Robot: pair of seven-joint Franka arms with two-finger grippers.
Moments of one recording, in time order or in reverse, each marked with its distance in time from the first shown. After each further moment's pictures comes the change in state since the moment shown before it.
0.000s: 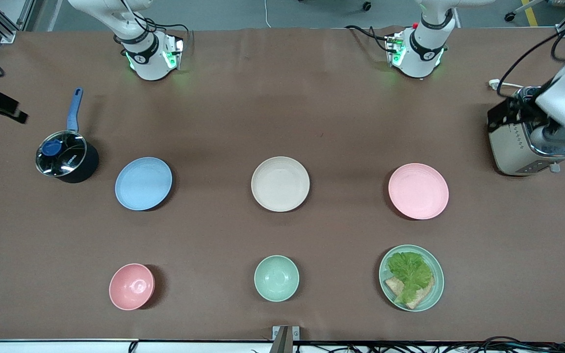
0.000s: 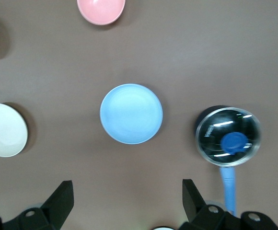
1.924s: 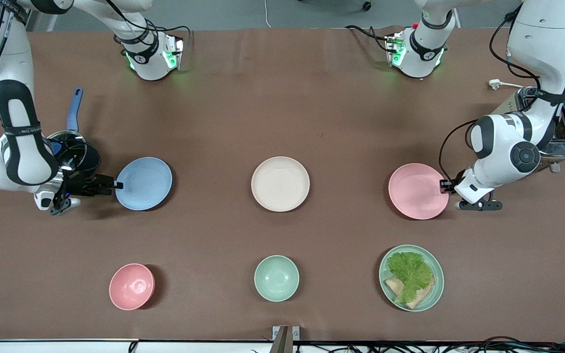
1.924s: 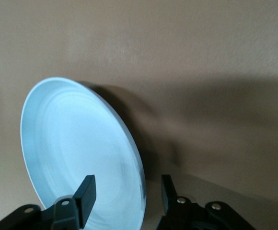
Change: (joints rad) left arm 0.126 0.361 -0.001 -0.530 -0.002 0.874 0.033; right arm -0.056 0.541 -0.125 -0.396 0.589 0.546 -0.953
